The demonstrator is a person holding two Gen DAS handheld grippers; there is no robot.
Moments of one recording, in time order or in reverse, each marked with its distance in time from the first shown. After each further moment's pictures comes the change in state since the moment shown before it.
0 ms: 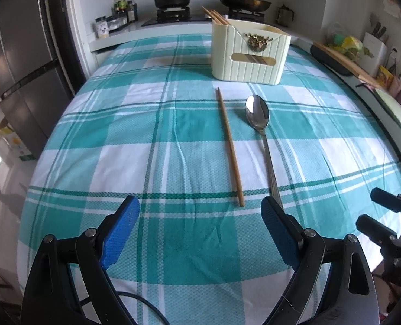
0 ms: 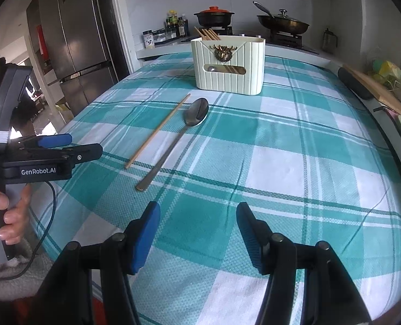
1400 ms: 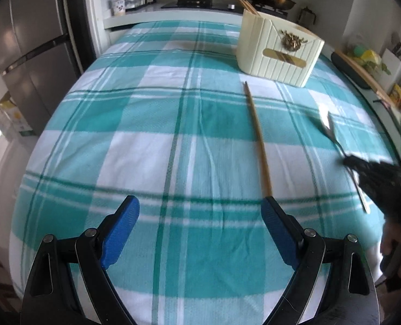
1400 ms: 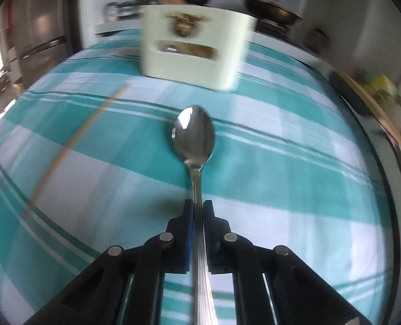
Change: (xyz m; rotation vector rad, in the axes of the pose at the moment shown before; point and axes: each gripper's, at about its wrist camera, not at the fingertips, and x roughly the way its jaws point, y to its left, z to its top) left arm 0.028 0.038 0.015 -0.109 0.062 -0.018; right arm 0.098 -0.057 0.058 -0.019 0.113 -0.274
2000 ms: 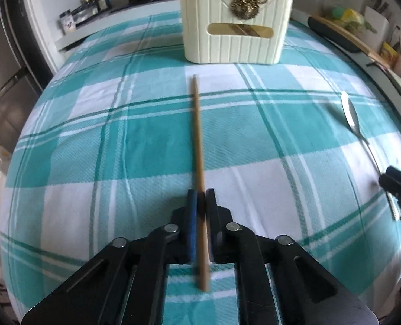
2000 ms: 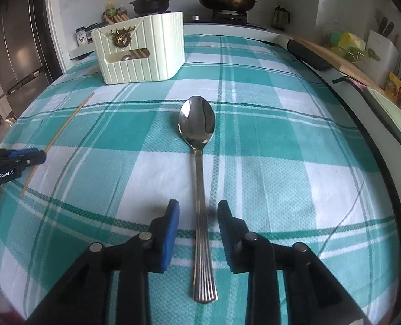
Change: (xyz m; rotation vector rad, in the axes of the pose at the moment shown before) left arm 0.060 -0.077 0.025 0.198 0.045 0.021; right arm -0.027 -0.055 -0.042 0.156 -0.026 0.058
